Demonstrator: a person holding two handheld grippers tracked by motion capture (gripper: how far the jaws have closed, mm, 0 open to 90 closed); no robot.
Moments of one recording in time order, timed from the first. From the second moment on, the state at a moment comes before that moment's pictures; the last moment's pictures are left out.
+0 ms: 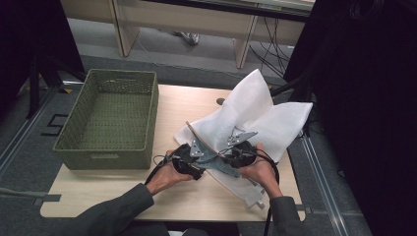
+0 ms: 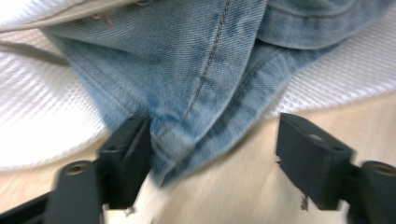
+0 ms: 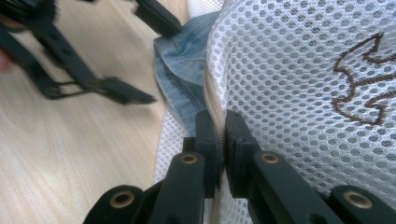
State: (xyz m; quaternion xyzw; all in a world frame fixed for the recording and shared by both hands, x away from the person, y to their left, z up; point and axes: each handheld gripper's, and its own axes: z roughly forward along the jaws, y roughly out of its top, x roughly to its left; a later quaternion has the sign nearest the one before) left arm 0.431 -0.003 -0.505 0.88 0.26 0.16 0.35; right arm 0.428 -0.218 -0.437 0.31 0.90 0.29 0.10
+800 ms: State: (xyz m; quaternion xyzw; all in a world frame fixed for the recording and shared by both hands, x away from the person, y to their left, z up) left arm 0.443 -0.024 -0.482 0.85 0.29 0.13 0.43; right arm 0.428 -0.219 -0.439 0.31 0.90 0.30 0.10
